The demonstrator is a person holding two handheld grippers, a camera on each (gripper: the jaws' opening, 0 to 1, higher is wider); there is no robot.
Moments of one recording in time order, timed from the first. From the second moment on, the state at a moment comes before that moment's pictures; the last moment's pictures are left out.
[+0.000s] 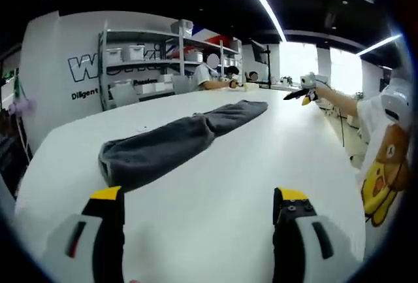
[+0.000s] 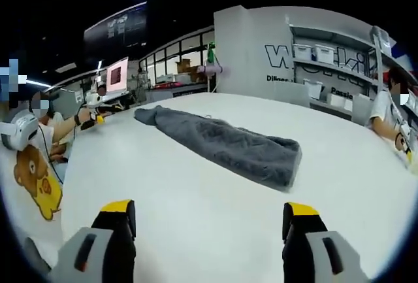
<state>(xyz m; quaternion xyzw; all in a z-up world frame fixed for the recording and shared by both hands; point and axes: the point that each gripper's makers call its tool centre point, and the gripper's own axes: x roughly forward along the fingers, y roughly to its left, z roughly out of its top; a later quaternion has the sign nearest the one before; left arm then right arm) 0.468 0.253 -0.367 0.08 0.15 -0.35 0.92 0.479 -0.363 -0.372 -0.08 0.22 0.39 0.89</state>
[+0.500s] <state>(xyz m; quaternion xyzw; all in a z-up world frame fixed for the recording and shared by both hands) 0.522 0.271 -0.384 0.06 0.17 -0.34 0.92 0.559 -0.390 -0.398 -0.05 0.22 0.39 0.89</state>
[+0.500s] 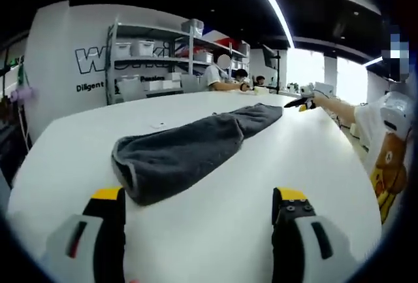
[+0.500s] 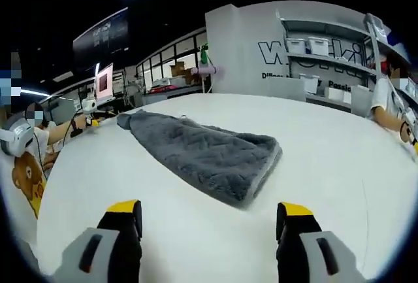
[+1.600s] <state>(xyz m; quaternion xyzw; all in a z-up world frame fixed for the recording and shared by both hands) 0.561 0.293 -0.384 0.01 0.15 -0.32 0.94 0.606 -0.391 -0.411 -0.06 0.19 0.39 0.90</state>
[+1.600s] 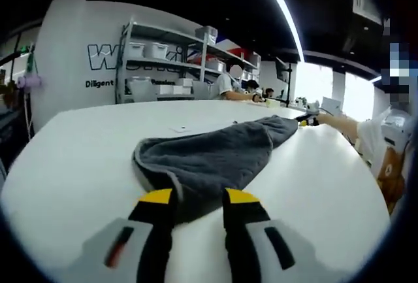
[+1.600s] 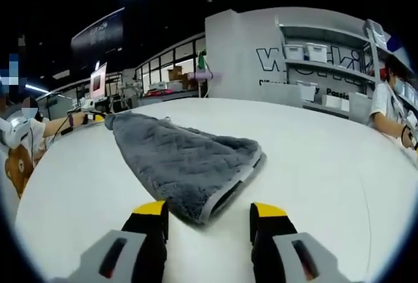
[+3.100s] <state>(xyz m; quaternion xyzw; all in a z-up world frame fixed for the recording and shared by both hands) 0.545 0.323 -0.381 0.05 0.18 -0.27 0.94 0.581 -0.427 -0.393 -0.07 0.18 0.35 0.92</state>
